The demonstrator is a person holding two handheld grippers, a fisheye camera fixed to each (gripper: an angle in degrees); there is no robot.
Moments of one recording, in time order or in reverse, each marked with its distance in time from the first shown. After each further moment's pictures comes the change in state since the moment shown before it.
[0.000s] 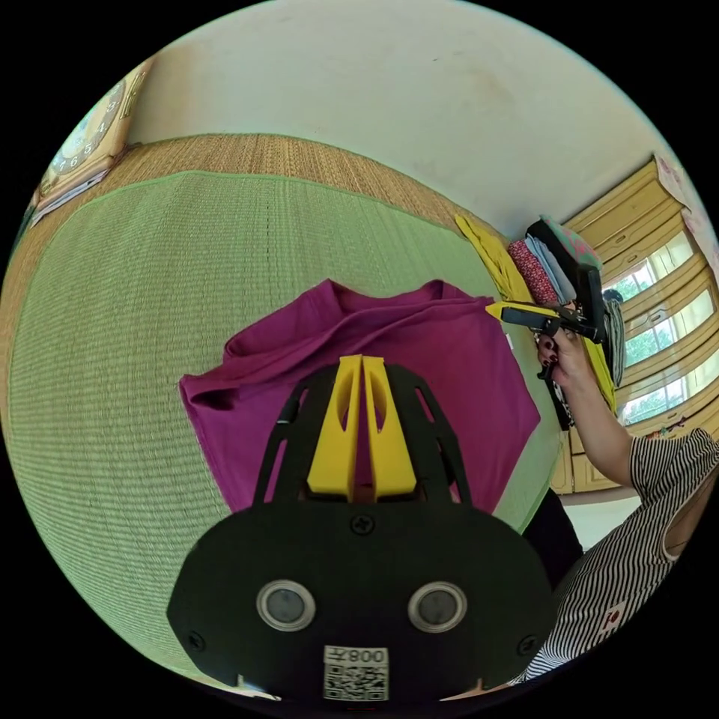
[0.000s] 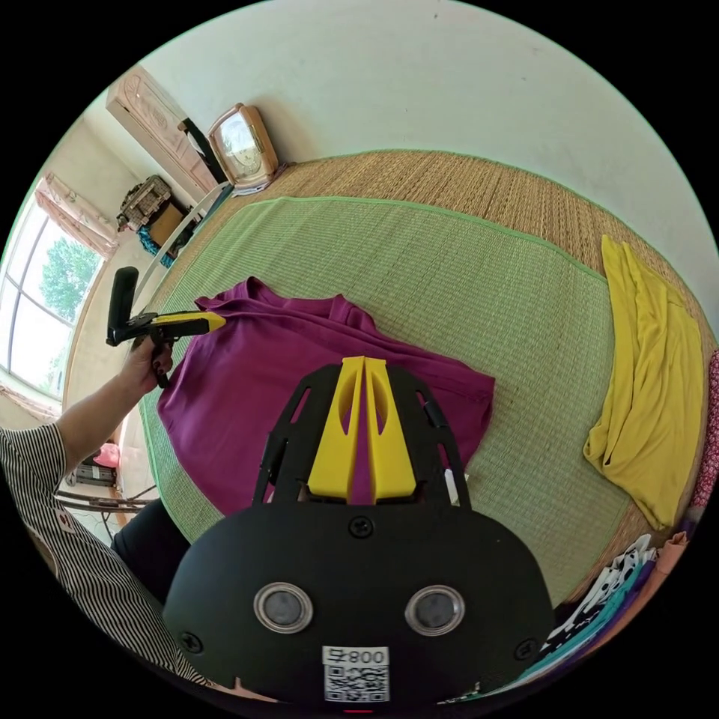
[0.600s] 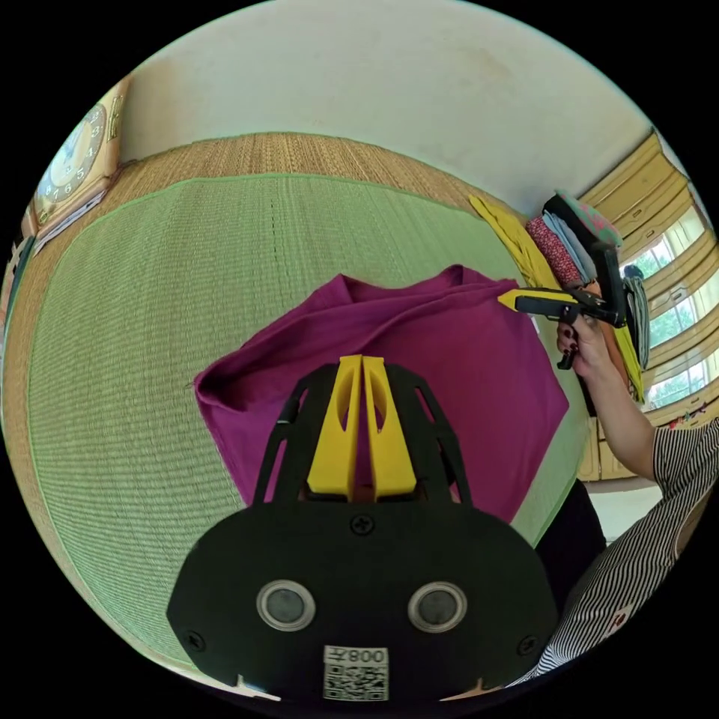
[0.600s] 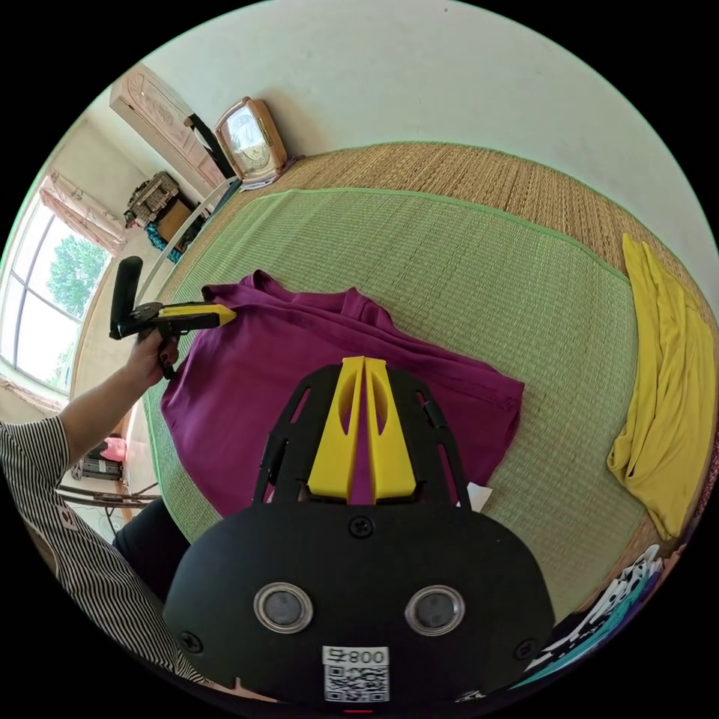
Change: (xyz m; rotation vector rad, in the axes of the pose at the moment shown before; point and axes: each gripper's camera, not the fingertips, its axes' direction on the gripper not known) left arm 0.012 0.012 0.007 -0.064 -0.095 0.053; right arm 0.004 0.010 0.025 -0.027 -0.037 -0.011
